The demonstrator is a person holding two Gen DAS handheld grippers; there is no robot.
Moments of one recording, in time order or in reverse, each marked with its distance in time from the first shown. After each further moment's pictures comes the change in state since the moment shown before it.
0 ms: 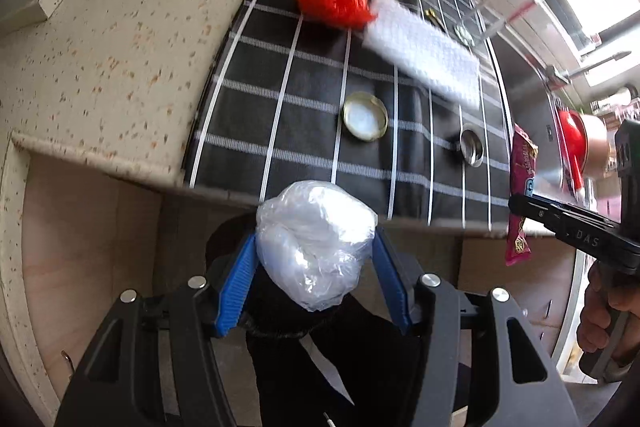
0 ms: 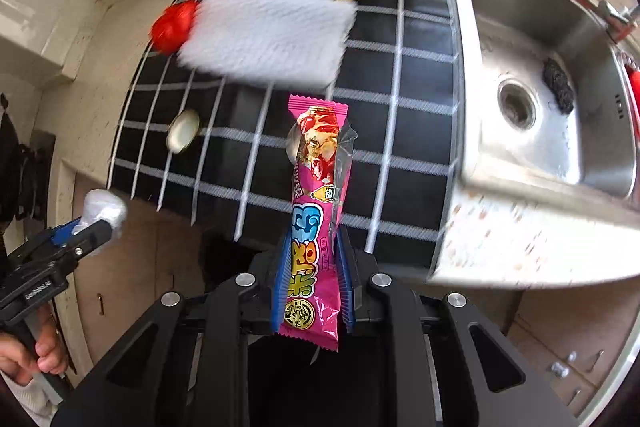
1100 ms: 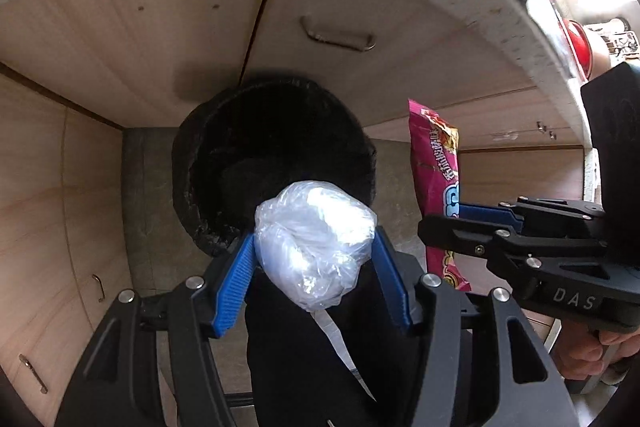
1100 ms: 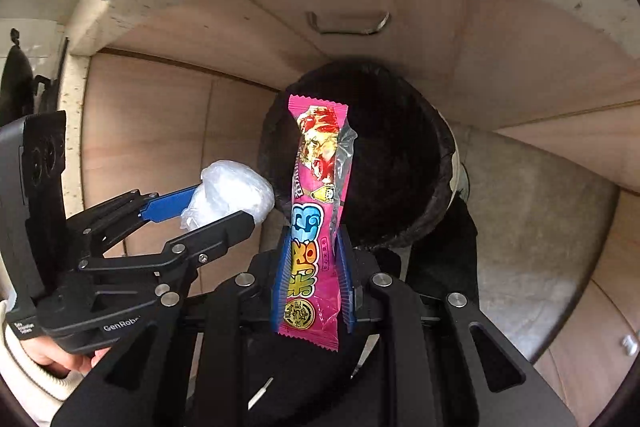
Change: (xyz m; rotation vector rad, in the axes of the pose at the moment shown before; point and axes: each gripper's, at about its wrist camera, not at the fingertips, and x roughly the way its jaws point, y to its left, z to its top) left arm 0.129 0.054 -0.108 0.087 0.234 -0.107; right arm 0.156 0.083 -0.110 -0.001 0.245 0.219
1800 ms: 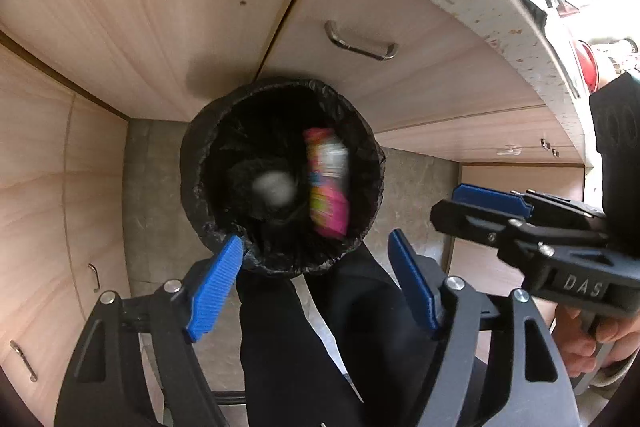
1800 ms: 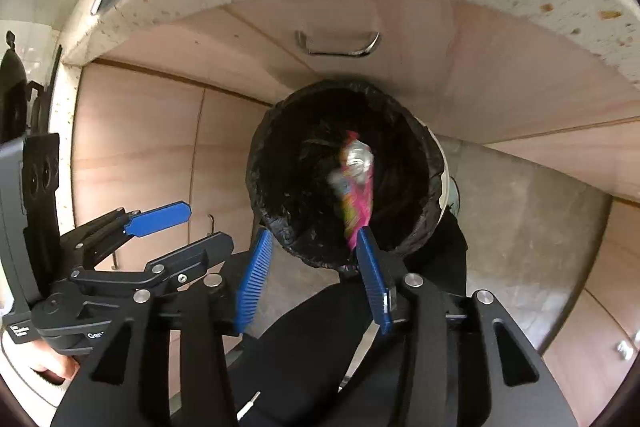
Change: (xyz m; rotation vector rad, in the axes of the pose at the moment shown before) left arm -0.012 0.007 -0.001 -0.053 -0.022 -0.003; right arm -0.015 -0.005 0.005 -0.008 -0.054 -0.030
